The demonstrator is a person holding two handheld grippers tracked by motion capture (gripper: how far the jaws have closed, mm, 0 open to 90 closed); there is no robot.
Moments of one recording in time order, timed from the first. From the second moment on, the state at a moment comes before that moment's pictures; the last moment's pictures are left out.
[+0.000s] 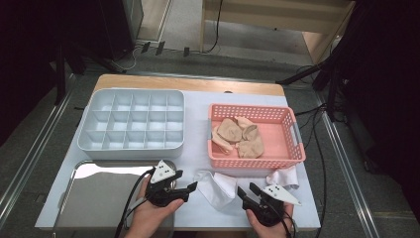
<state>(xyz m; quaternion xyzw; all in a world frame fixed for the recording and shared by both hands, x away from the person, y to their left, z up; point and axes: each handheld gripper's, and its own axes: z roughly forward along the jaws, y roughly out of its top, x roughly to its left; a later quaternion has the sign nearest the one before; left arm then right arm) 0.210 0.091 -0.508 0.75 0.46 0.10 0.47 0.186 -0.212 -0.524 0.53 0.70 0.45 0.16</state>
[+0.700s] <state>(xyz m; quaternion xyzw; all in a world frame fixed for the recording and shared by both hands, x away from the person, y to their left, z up) 0.236 0.075 -0.525 0.78 0.46 0.03 0.42 0.212 -0.184 -0.530 0.50 0.74 0.42 0.14</state>
